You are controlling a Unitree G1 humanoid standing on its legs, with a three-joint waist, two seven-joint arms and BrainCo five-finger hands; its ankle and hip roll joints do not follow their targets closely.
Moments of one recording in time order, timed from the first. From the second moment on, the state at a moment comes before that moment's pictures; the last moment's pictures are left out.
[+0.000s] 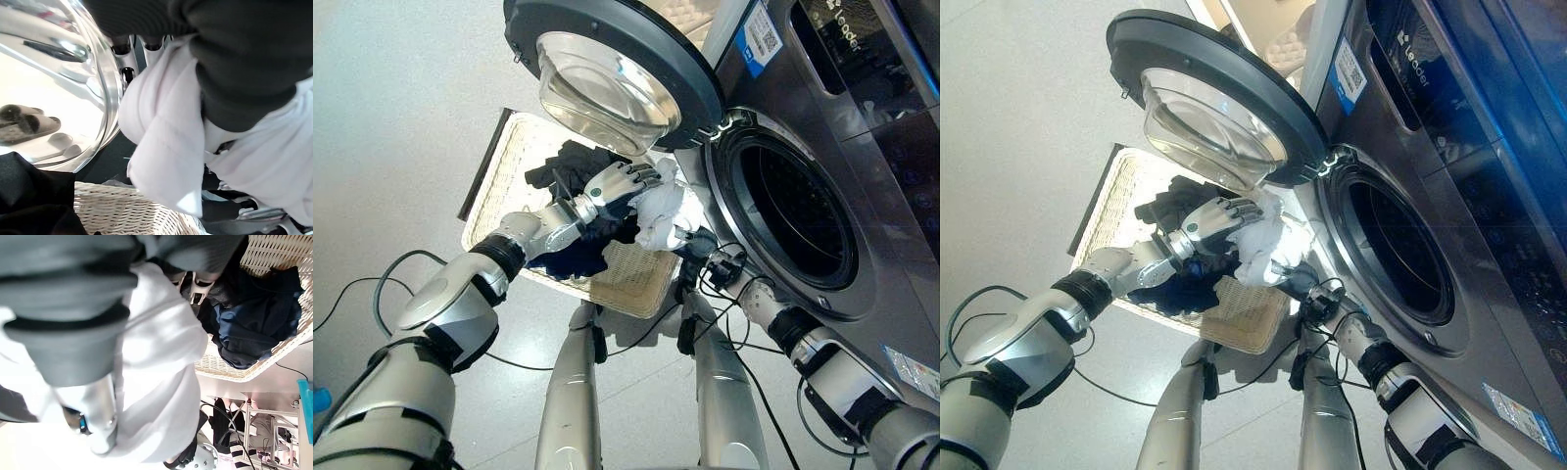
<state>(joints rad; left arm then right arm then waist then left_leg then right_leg) -1.15 0.57 -0.95 0.93 0.77 -0.60 0.65 -0.74 -0.38 0.57 0.80 1.25 -0.07 0.67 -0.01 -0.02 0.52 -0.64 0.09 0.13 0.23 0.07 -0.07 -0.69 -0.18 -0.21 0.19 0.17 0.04</state>
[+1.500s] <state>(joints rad) -1.22 0.57 -1.00 0.96 1.02 -0.61 0.77 -0.74 -0.30 0.54 0.87 1.37 -0.12 0.58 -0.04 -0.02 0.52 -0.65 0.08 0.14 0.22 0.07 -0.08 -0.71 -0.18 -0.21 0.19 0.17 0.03</state>
